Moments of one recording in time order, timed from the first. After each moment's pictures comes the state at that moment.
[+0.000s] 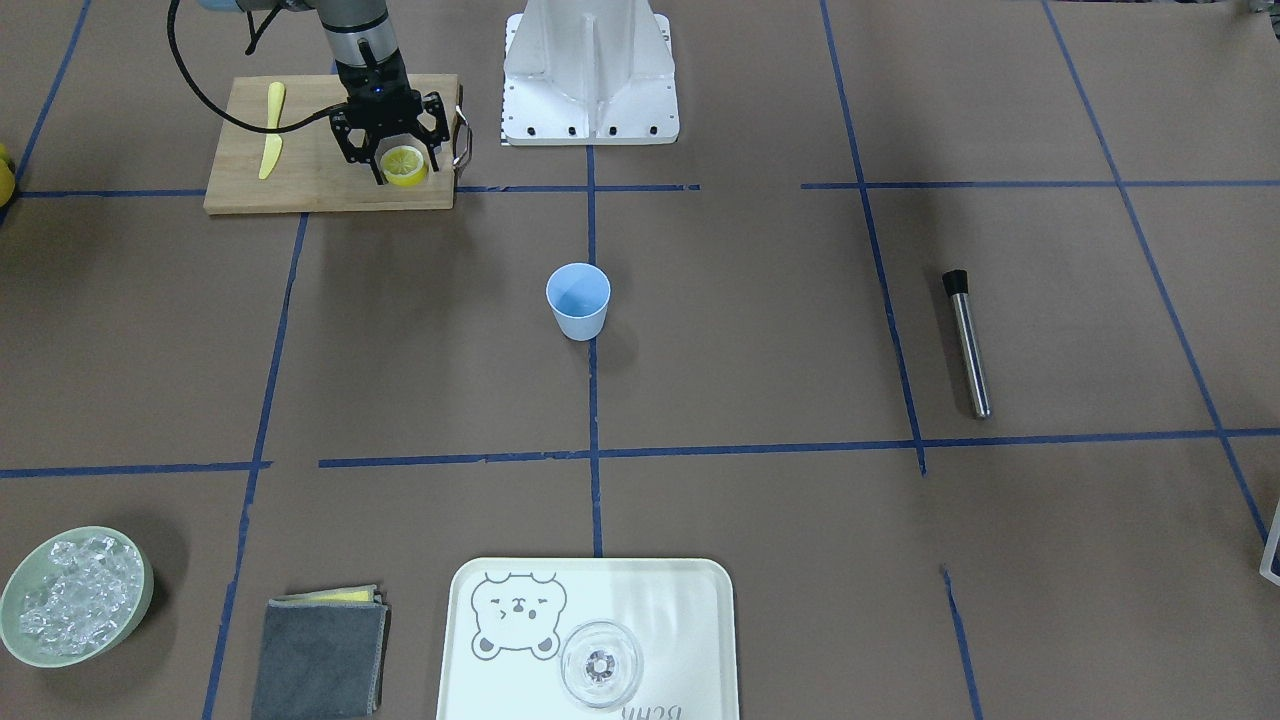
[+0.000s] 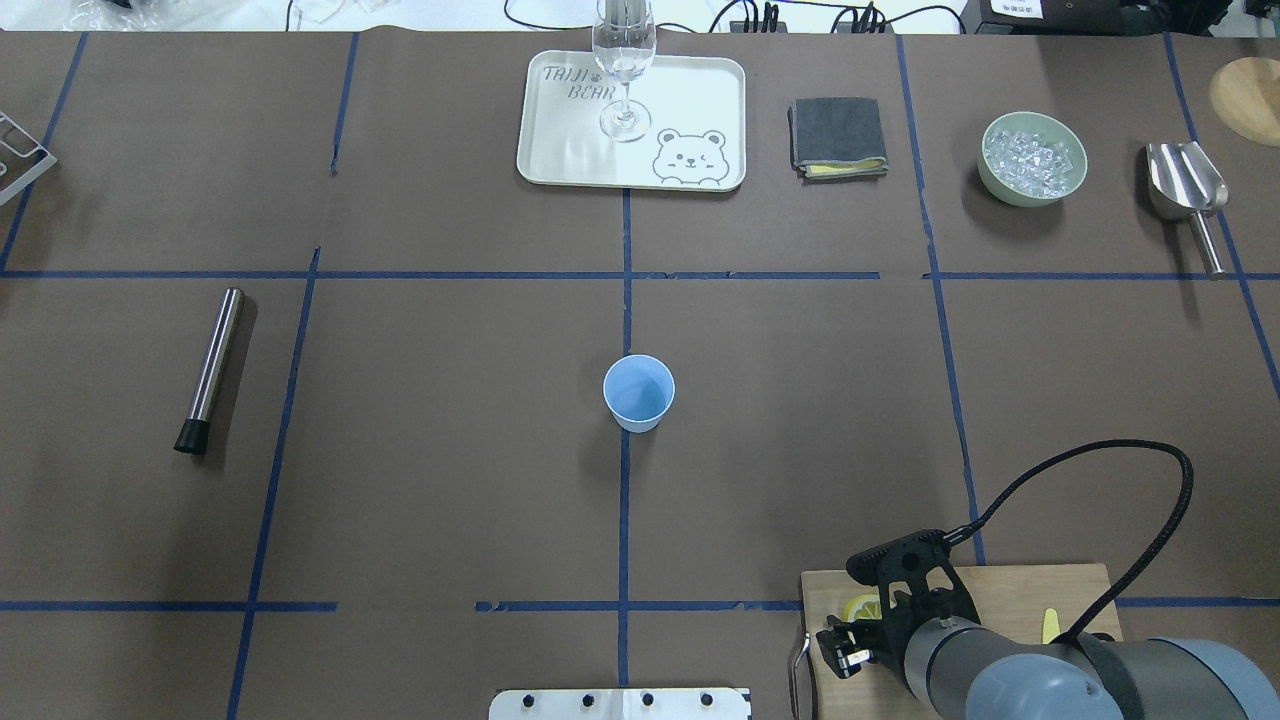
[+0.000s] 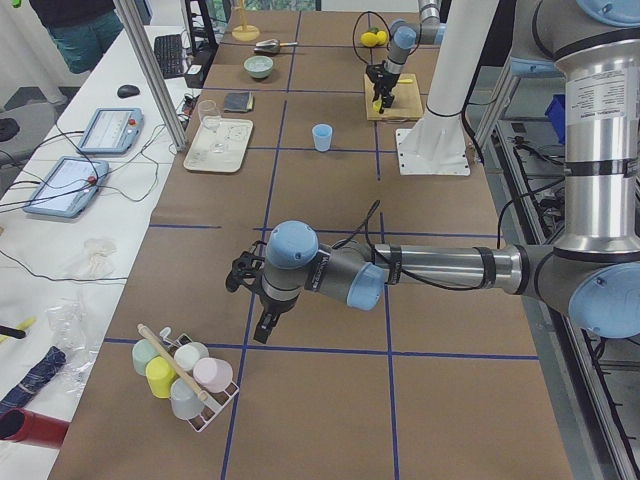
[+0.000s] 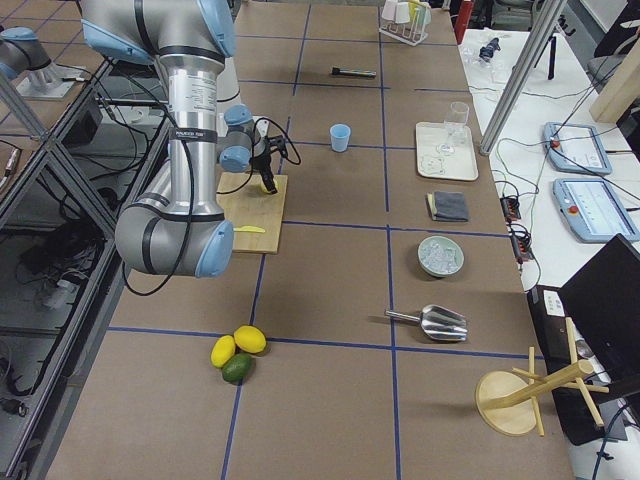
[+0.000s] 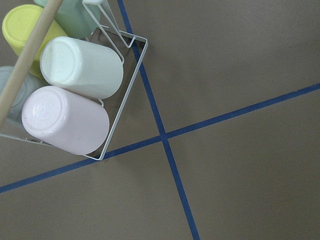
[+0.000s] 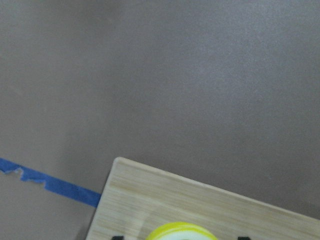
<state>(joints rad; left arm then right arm) -1.55 -1.46 -1.69 -1.91 -2.33 0.06 0.01 -1.60 2.13 -1.29 1.34 1.25</state>
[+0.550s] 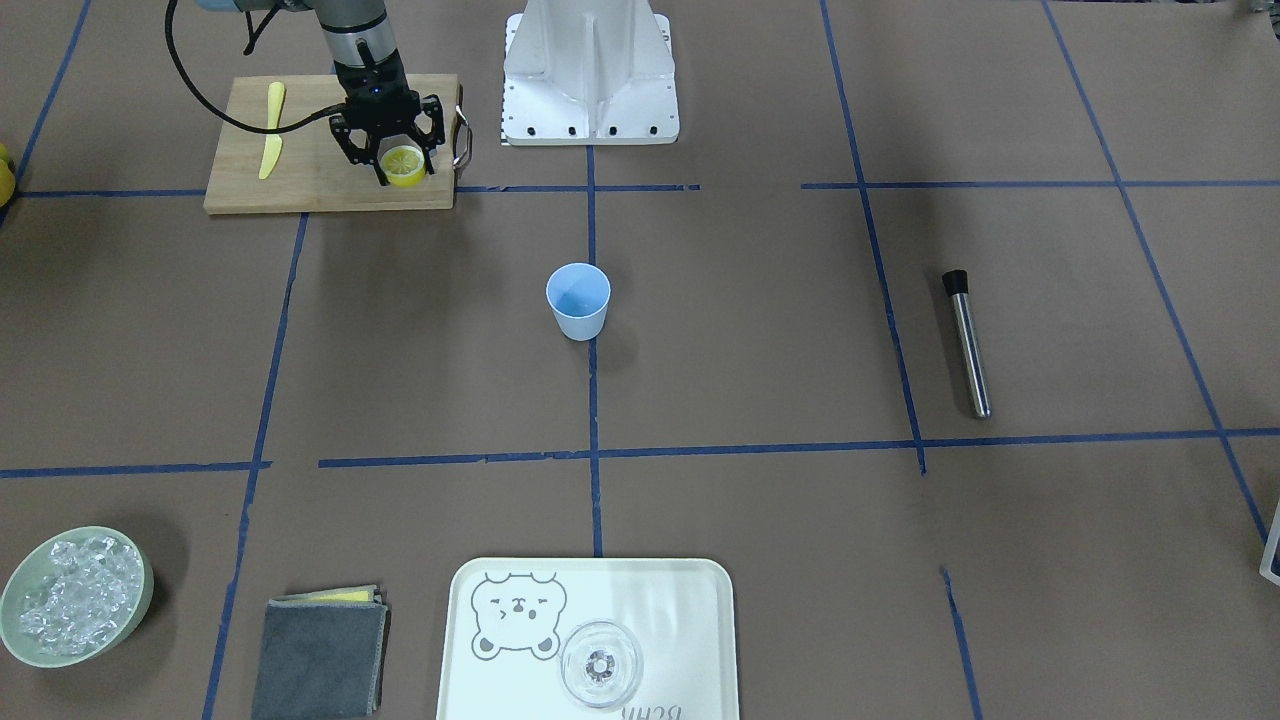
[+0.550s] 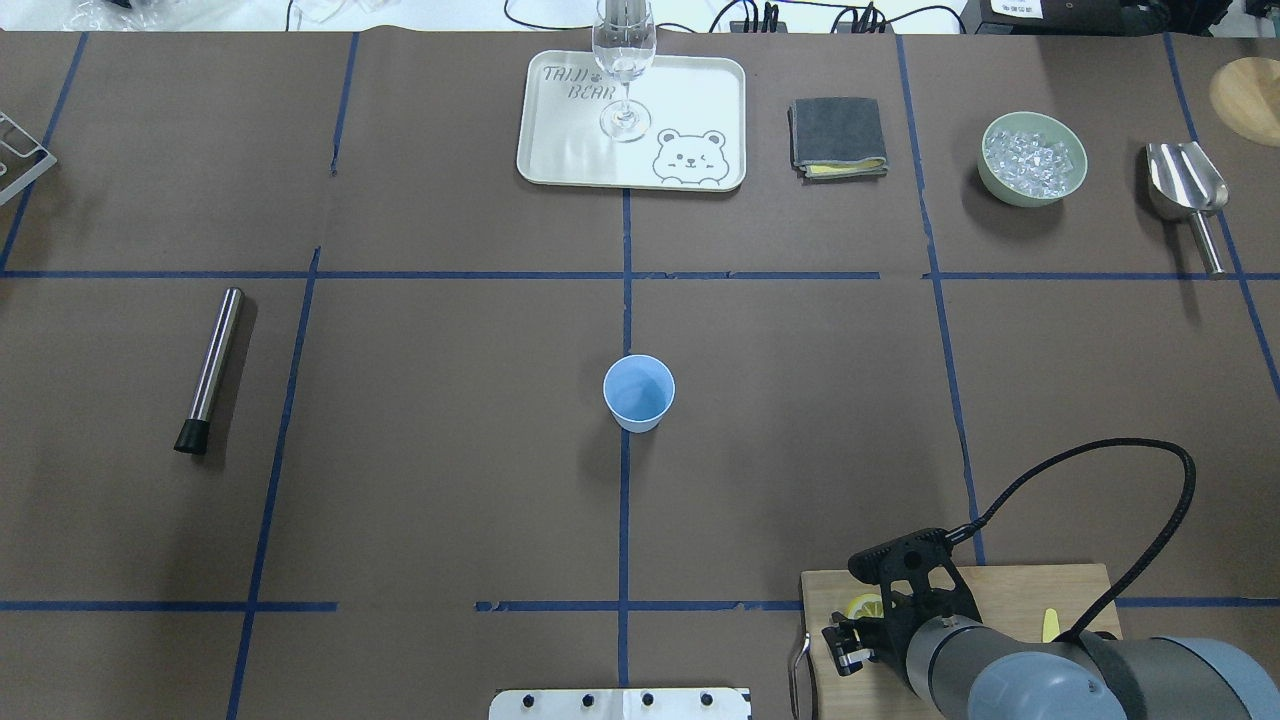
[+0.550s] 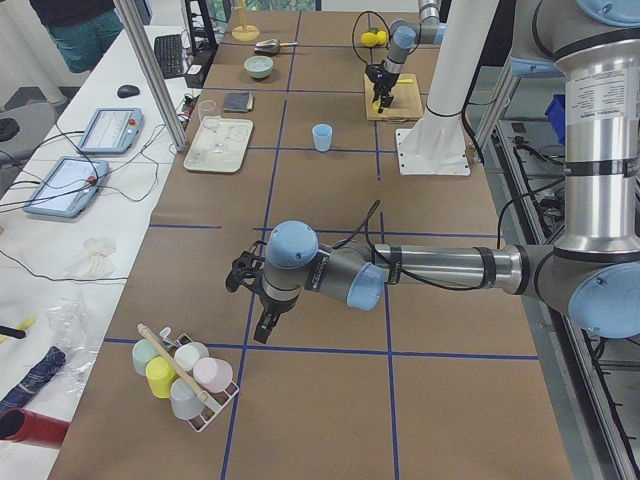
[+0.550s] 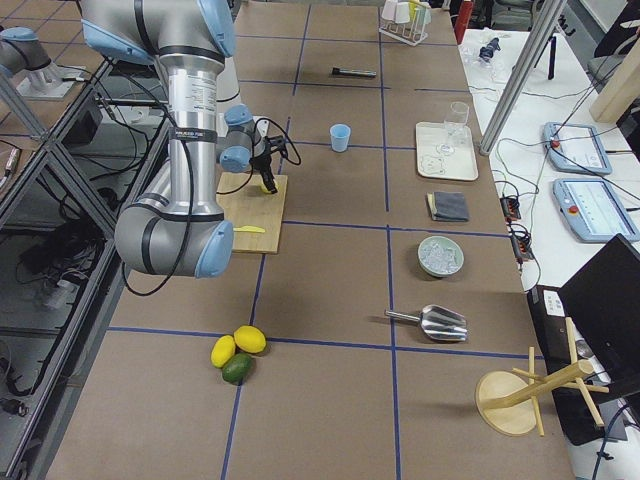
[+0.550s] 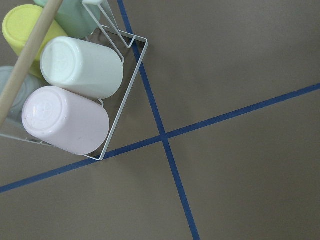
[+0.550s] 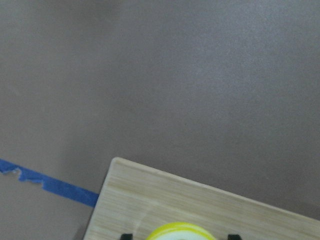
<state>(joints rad) -1.55 -1.46 -1.69 -1.91 -2.33 0.06 0.01 -1.60 2.14 -1.29 1.35 1.25</state>
